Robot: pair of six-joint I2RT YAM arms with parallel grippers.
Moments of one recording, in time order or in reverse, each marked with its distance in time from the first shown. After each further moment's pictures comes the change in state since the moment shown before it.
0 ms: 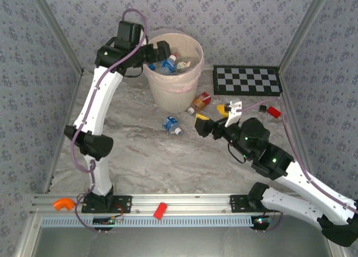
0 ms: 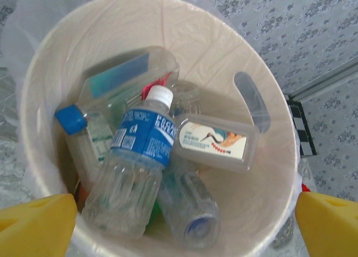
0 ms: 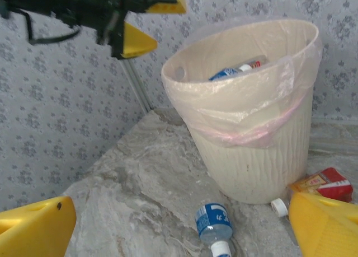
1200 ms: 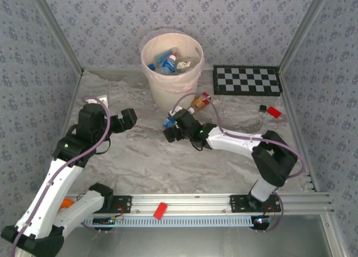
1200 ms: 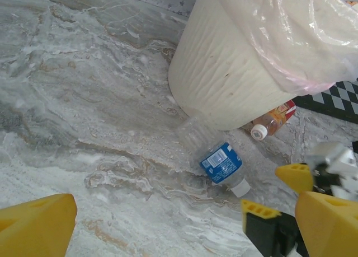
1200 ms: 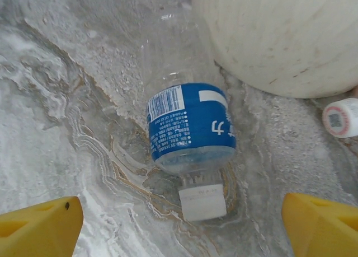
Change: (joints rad) left arm 0.010 -1.128 -1.376 0.283 -0.186 -0.027; right arm 0.000 0.908 0.177 0.074 -0.037 -0.139
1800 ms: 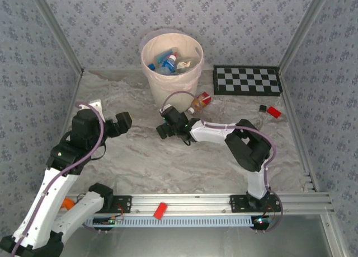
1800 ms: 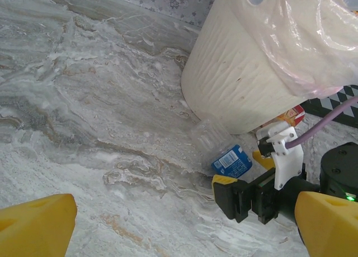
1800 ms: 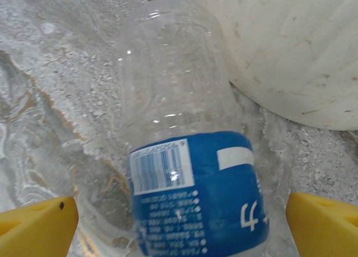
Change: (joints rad) left arm 0.006 -0.061 0.005 -0.050 -0.042 0.012; right arm -0.017 0.262 0.195 0.007 0.050 -0.031
